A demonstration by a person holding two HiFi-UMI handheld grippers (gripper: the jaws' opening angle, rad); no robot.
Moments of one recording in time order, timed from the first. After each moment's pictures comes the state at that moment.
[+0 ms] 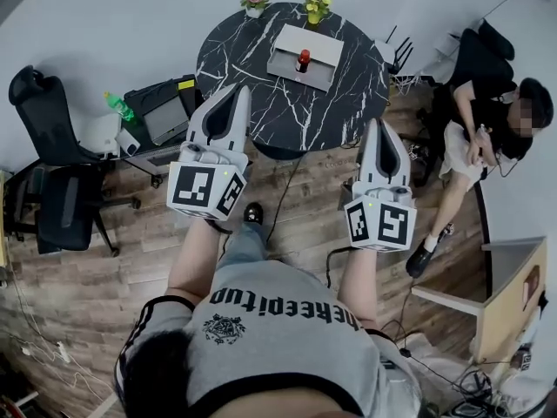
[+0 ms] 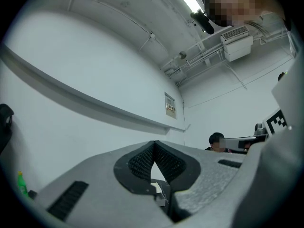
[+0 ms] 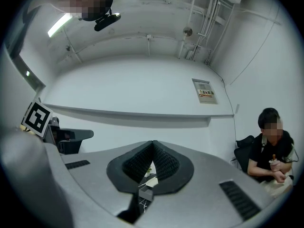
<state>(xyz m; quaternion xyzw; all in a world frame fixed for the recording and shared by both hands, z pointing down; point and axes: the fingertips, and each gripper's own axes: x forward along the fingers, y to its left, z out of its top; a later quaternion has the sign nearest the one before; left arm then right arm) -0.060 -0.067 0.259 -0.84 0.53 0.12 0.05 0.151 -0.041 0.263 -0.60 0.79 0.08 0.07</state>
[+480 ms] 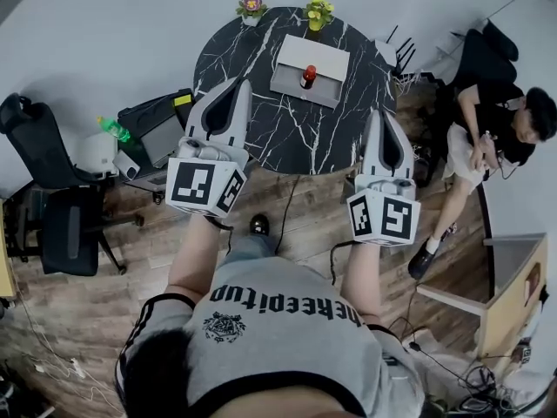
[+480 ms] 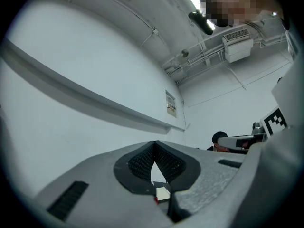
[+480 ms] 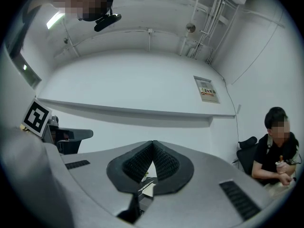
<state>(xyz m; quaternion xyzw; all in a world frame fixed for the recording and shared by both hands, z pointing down) -0.095 -0.182 0.253 -0.85 0.51 0.12 0.05 0.112 -0.150 0.254 -0.62 0.78 0.09 0.07</state>
